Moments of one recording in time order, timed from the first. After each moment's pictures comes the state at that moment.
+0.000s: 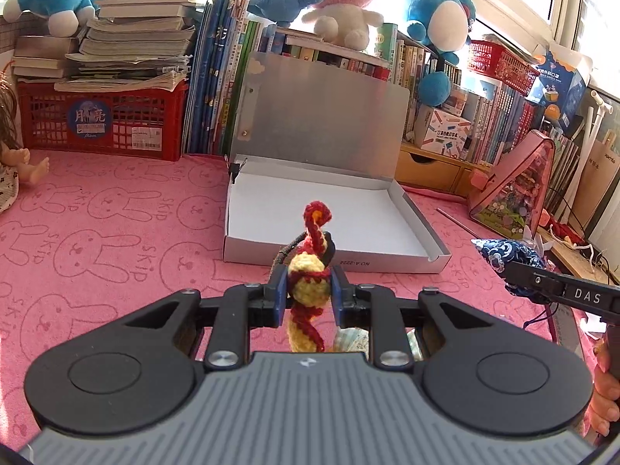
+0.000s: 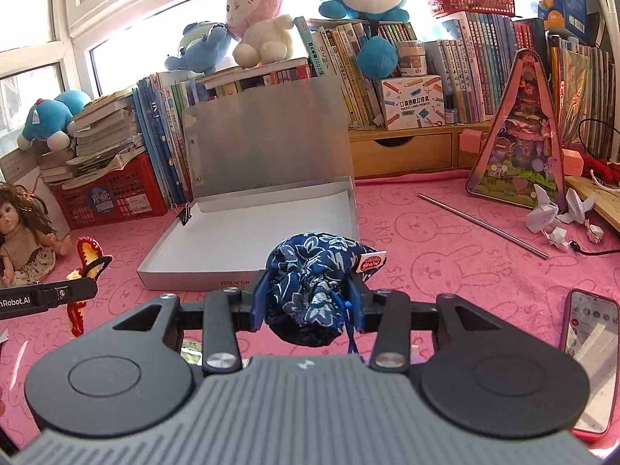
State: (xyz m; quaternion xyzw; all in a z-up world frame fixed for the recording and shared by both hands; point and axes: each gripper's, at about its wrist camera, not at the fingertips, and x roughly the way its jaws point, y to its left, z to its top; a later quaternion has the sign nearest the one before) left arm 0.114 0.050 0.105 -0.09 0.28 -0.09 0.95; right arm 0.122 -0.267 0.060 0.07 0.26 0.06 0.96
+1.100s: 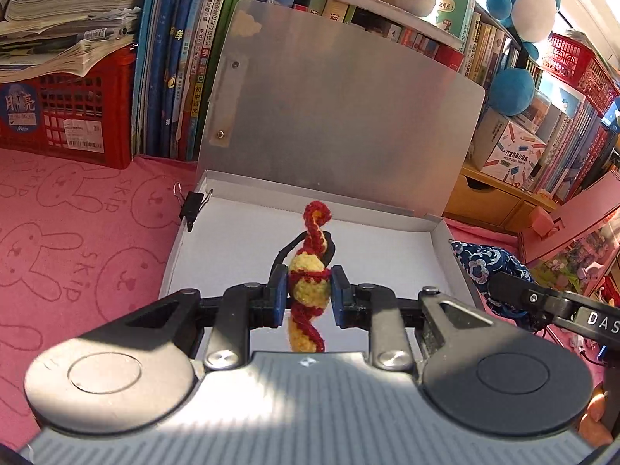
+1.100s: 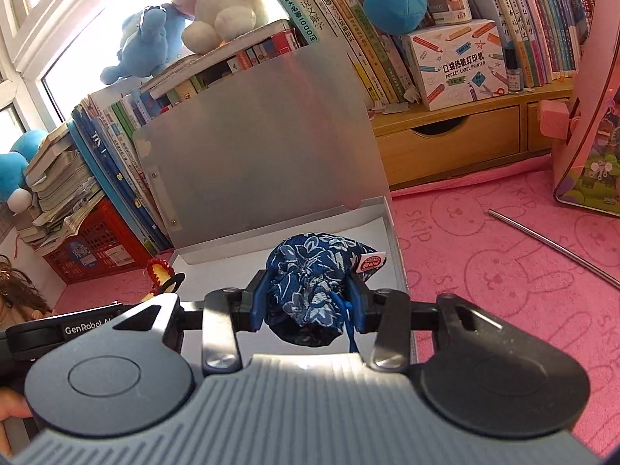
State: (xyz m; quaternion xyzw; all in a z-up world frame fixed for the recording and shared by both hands) left arm 0.335 0.015 0.082 -0.14 0.35 -0.07 0.93; right arm 0.320 -0.269 0.040 0.18 0.32 0.09 0.92
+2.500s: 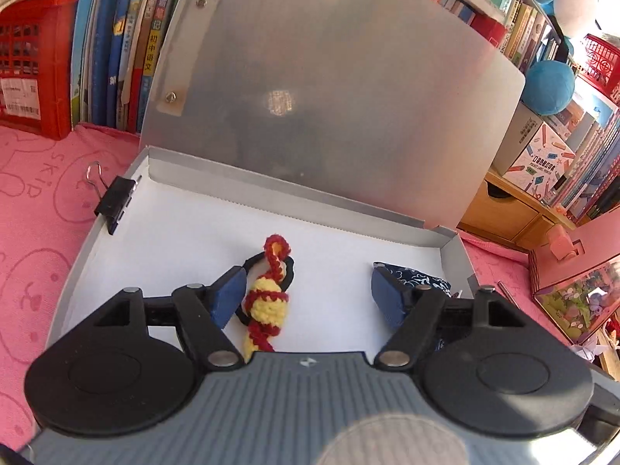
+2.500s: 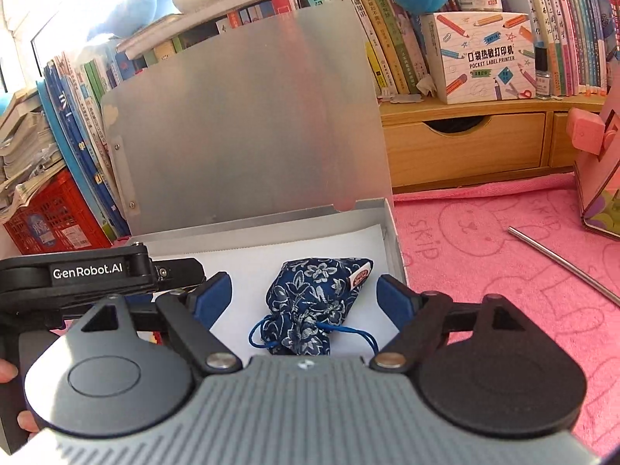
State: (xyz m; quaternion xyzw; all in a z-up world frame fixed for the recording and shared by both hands) left arm 0.402 -0.008 0.045 -0.16 0.37 -0.08 0.91; right arm 0.344 -0.255 0.011 0.11 0.30 0.08 0.94
